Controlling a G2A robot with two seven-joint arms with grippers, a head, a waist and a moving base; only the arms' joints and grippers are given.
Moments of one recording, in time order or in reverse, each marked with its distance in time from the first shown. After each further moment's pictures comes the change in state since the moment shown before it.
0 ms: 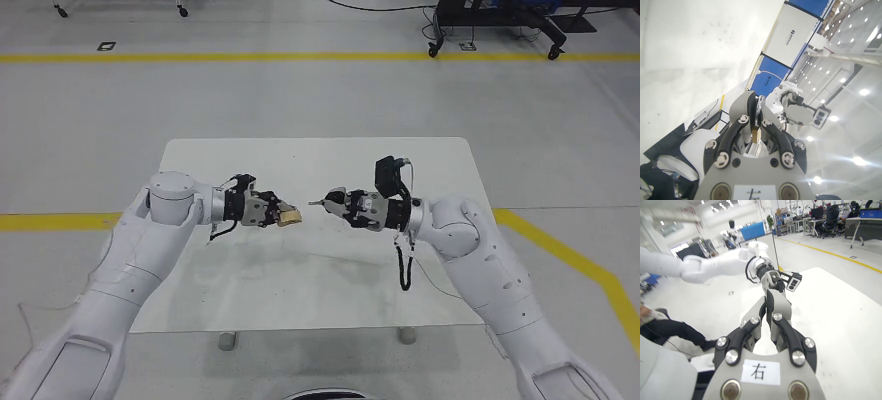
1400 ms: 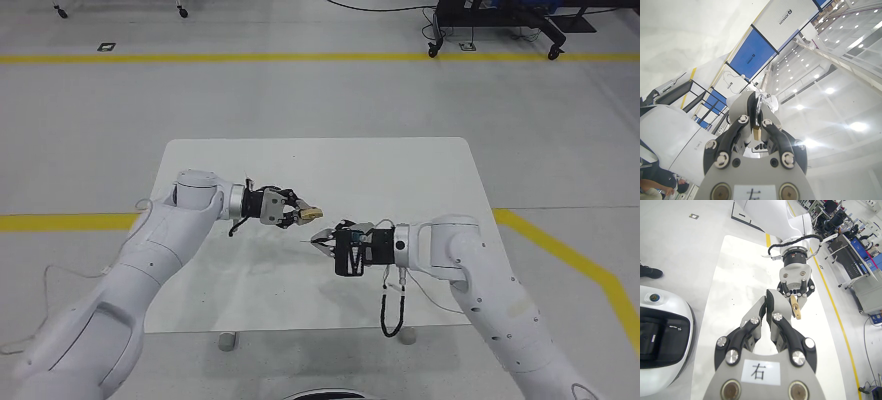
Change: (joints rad) left arm -0.175 -0.091 0.276 0.281 -0.323 0.035 -0.084; right arm -0.096 0.033 -0.047 -0.305 -0.723 -0.031 -0.172
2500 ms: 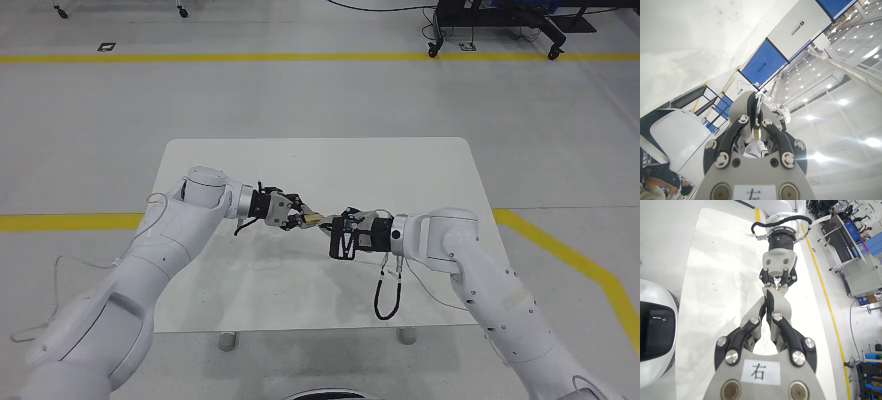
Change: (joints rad) left arm -0.034 -0.049 0.041 0.076 0.096 -0.014 0.014; right arm 0.055 0.017 -0.037 0.046 -0.053 0.081 0.068
